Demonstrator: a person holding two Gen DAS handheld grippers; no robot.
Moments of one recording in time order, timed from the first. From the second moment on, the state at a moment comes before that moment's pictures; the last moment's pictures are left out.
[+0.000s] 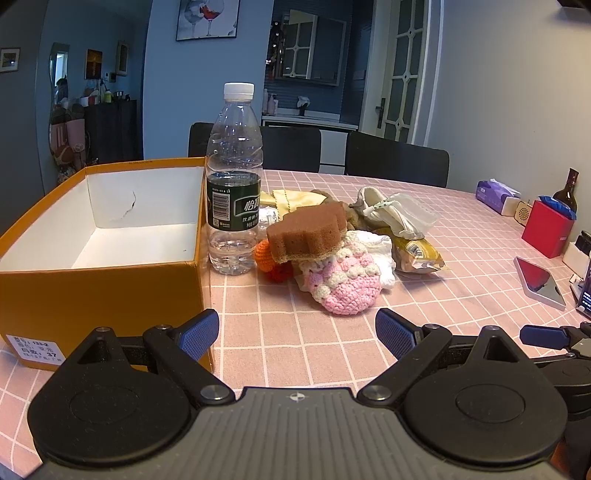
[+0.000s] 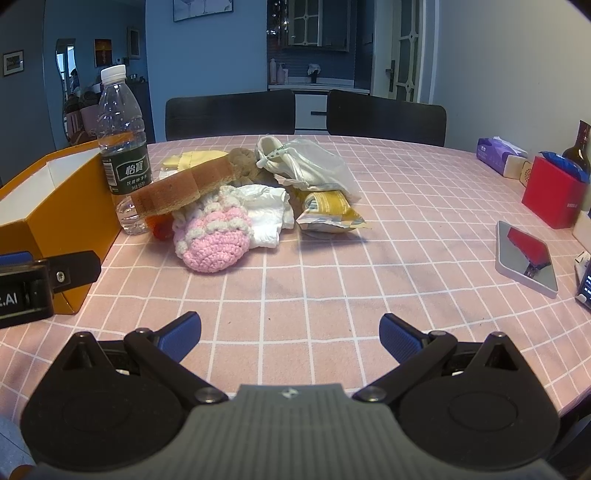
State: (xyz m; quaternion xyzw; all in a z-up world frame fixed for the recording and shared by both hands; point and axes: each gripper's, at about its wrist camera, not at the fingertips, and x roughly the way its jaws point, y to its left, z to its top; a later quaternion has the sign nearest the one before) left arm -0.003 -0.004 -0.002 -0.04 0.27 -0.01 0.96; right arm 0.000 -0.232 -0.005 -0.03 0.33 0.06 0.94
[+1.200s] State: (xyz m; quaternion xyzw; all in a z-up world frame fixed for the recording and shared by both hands) left arm -0.004 -0.006 -0.002 -0.04 0.27 -0.01 0.96; right arm -0.002 -0.230 -0.005 -0.03 0.33 0.06 0.94
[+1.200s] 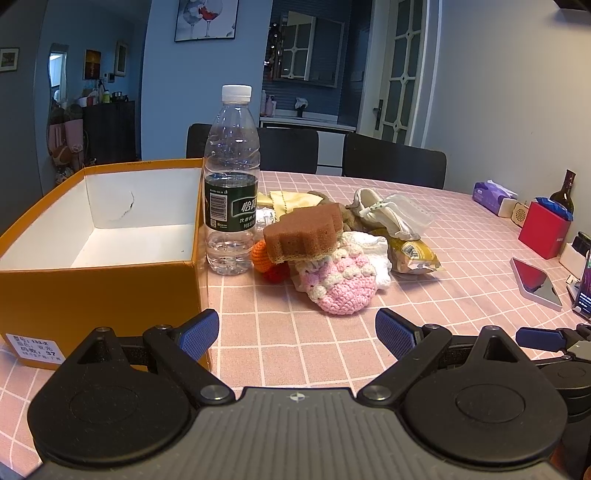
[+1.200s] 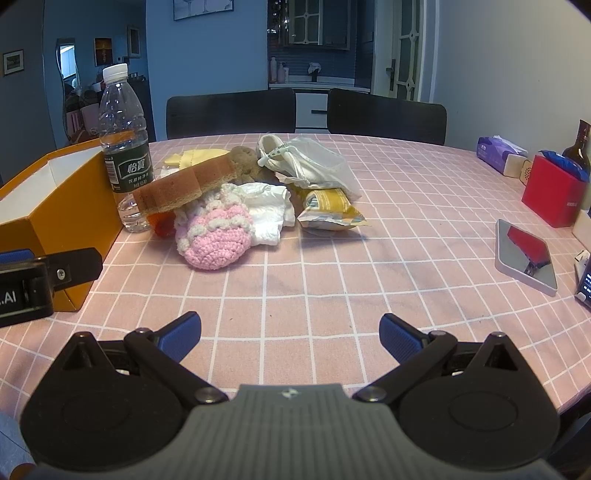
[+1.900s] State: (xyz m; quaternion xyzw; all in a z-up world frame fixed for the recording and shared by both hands) left arm 0.061 -0.027 0.028 0.07 0.30 -0.11 0.94; right arm 0.054 -0.247 0.009 -0.04 0.31 0.14 0.94
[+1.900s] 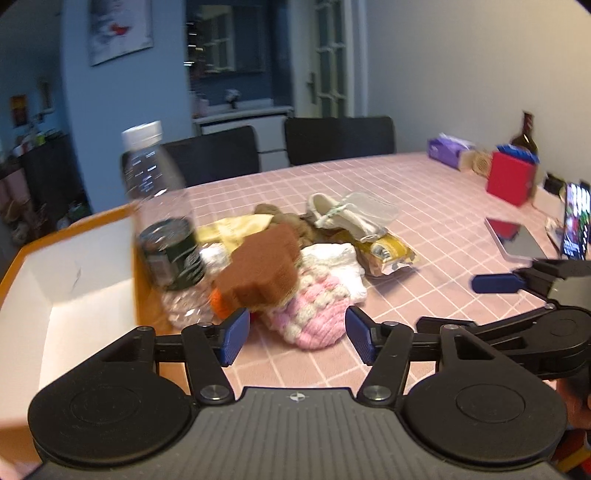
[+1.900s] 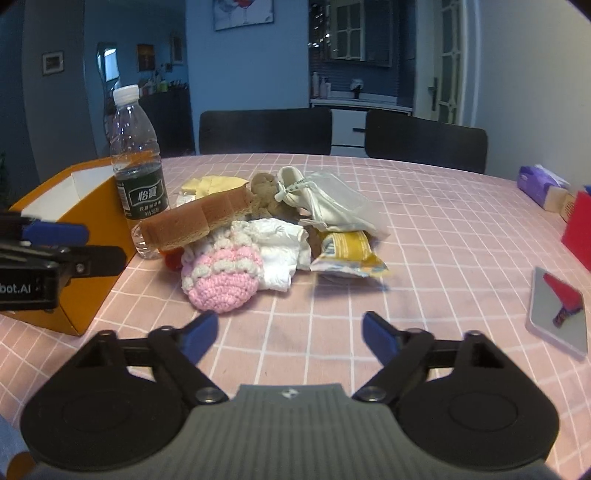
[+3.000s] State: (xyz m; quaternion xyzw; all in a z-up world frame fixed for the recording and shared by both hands) left arm 0.168 -0.070 -0.004 0.38 0.40 -0.15 0.82; right arm 0.128 -0.147 -0.039 -0.15 0.31 0.22 0.91
